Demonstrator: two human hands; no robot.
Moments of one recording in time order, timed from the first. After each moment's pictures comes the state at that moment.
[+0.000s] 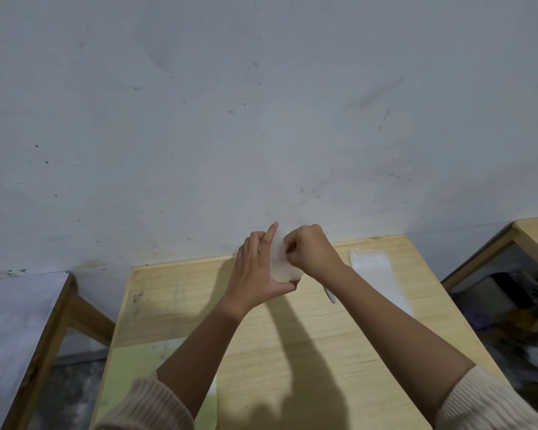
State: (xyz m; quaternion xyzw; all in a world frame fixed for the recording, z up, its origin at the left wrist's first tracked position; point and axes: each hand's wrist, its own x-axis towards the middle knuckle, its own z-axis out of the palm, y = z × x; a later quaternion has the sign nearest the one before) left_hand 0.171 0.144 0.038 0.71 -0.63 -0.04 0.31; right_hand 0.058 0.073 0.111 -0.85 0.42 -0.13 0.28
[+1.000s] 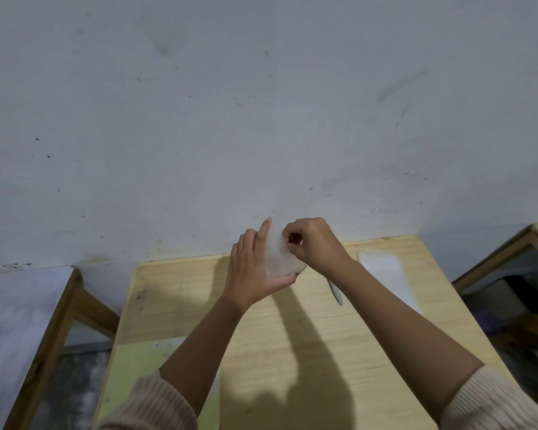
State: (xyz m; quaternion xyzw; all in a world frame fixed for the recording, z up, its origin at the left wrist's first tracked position) left_hand 0.184 0.140 0.035 0.76 -0.58 0.02 0.29; right_hand 0.066 0.055 0.103 -0.88 0.35 -0.17 0.26
